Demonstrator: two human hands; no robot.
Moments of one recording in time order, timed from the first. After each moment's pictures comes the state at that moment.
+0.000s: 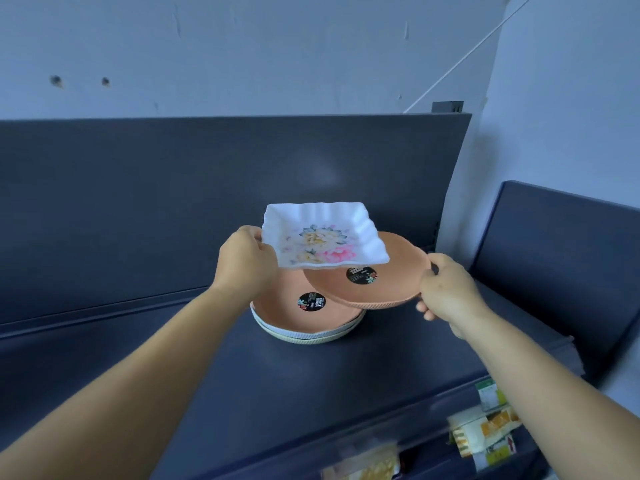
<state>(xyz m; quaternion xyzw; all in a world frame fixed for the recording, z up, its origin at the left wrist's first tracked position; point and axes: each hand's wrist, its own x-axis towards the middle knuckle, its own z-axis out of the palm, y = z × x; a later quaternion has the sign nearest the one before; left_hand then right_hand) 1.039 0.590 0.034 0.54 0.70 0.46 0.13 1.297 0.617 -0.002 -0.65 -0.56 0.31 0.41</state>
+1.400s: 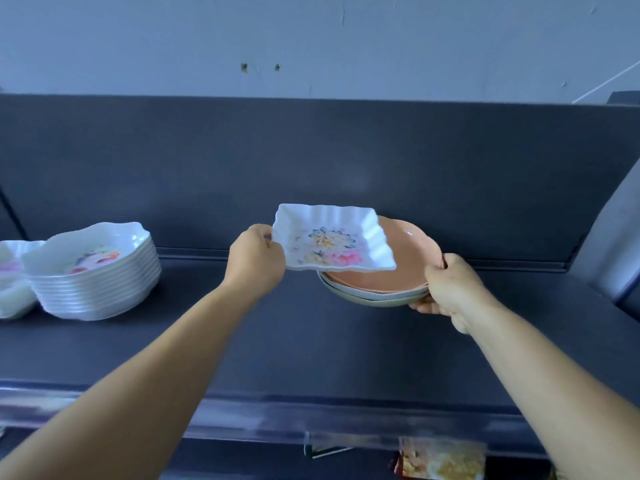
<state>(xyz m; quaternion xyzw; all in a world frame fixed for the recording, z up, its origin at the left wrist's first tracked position) 0.944 0.482 0.021 0.41 0.79 0.46 0.07 1.167 0.602 -0.005 -0.57 -0.59 0.47 0.34</state>
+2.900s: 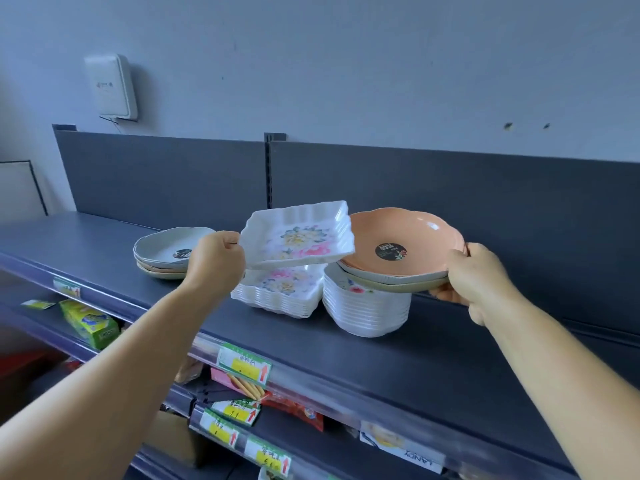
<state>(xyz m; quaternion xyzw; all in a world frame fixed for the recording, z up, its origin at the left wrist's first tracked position) 0.599 0.193 0.044 0.24 0.81 0.54 -0.04 0.837 0.403 0.069 -0.44 -0.67 0.47 0.37</state>
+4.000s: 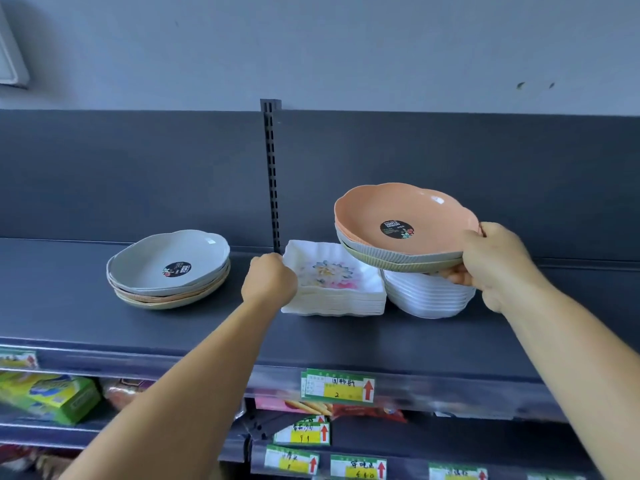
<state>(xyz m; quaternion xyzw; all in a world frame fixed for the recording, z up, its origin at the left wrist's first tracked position) 0.468 0.225 -0.007 0.35 0.86 0.37 0.11 0.716 0.306 0.057 -0.54 -0.58 0.43 0.44</state>
